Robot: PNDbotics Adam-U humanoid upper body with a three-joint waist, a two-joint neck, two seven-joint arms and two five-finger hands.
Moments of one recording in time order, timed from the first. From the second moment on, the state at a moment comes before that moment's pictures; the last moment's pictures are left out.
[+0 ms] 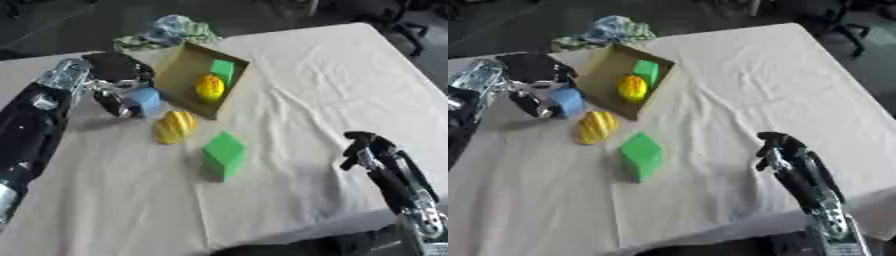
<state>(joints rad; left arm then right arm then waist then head) -0.97 0.42 -0.20 -0.73 -1.52 -0.63 -0.18 -0.07 -0.11 0.02 -1.64 0.07 -0.16 0.21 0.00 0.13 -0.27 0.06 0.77</state>
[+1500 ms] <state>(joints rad) -0.96 0.28 -0.16 -0.73 -1.58 -0.20 0.12 -0.07 -0.10 0.03 -1.64 0.07 -0.16 0.22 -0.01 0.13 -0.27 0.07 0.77</state>
